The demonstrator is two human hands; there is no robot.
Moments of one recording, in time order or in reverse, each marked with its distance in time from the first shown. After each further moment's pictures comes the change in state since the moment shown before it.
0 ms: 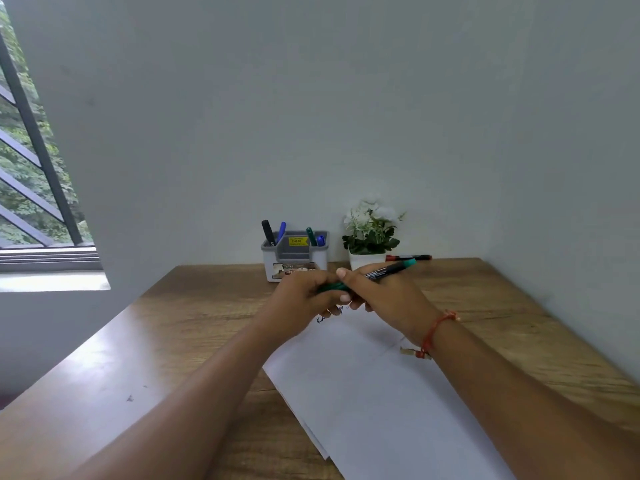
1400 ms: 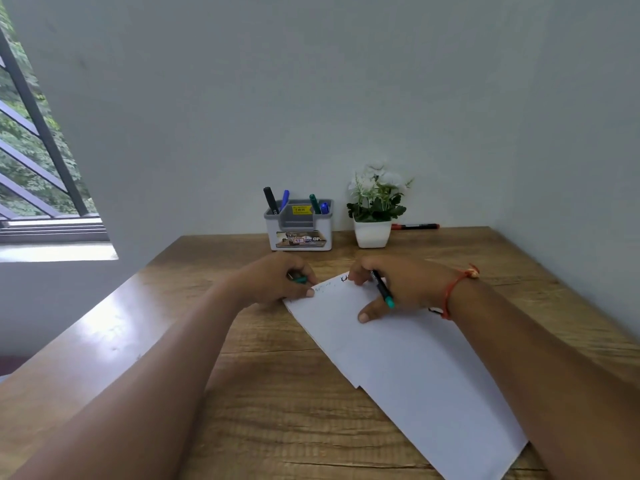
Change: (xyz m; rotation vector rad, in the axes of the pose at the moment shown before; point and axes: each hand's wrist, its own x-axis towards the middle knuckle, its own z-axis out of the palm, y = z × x) left_hand -0.003 -0.031 -0.039 0.386 -0.322 -0.313; right_hand 0.003 0.014 -0.024 -0.677 -0.573 0.001
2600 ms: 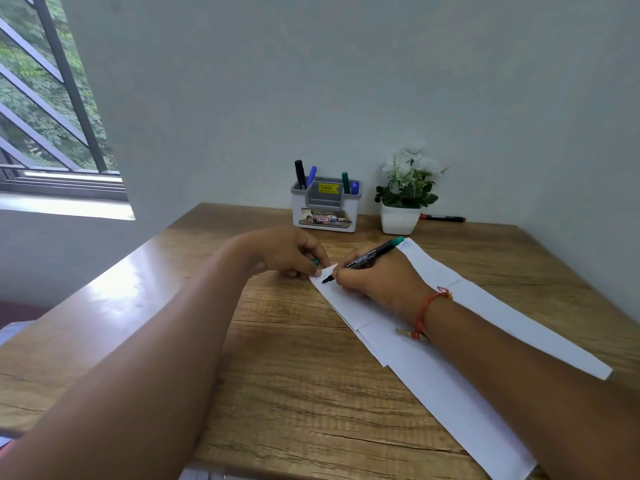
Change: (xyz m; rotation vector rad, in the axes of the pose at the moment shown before) left_hand -0.006 -0.023 -0.015 -0.312 -0.117 -0.073; right_hand 0.026 -0.061 0.054 0.592 0.292 0.199
